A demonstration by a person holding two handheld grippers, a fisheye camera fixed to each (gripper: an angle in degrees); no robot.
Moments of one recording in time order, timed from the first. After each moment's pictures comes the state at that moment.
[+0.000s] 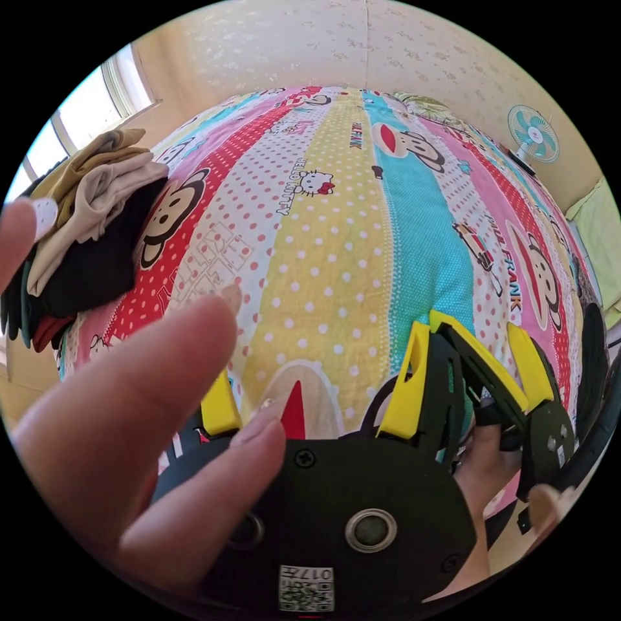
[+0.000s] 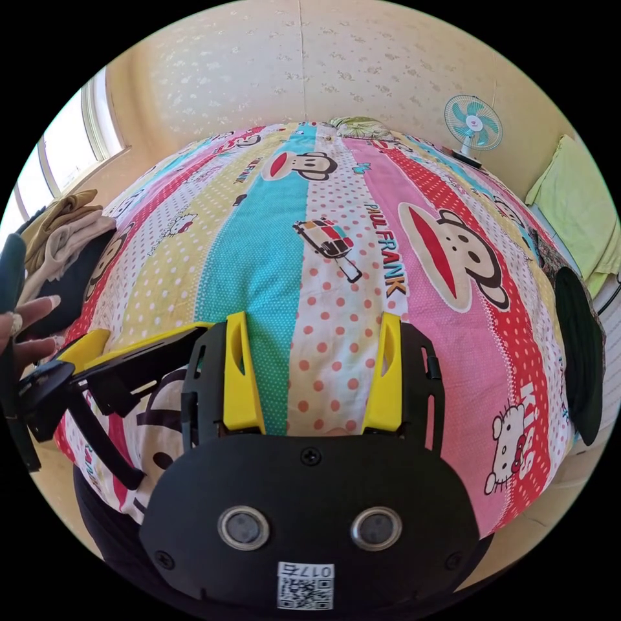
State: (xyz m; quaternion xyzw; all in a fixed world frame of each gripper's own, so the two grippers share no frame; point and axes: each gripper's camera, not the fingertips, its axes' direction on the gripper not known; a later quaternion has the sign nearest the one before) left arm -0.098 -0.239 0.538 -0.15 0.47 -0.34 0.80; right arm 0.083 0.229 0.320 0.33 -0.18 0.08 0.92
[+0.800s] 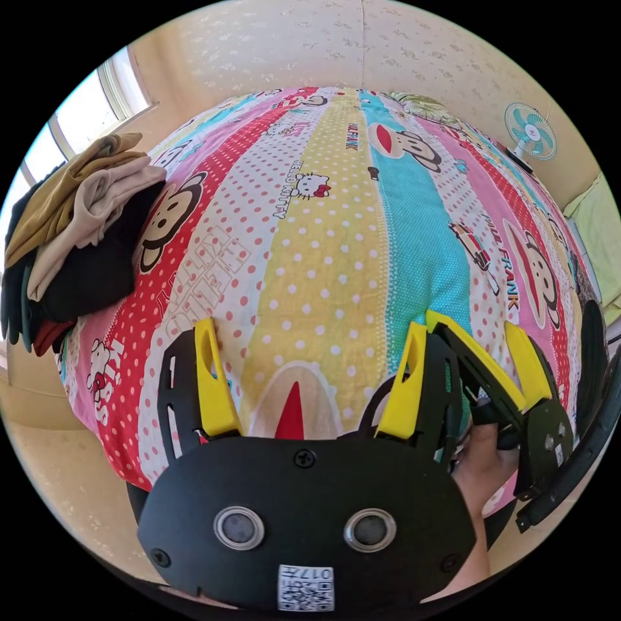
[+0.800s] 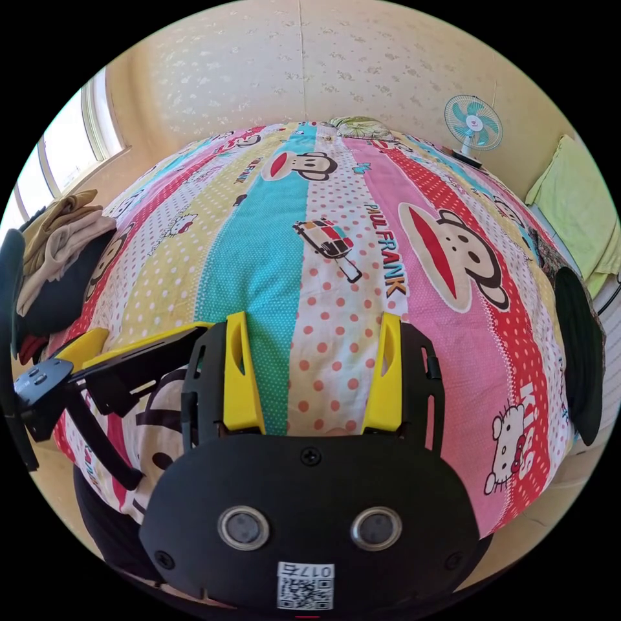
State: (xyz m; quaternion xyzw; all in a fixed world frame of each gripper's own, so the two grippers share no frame) left arm -0.121 -0.242 0.549 -0.15 0.47 -0.34 0.80; right arm 0.092 0.211 0.324 0.33 -0.18 0.08 0.92
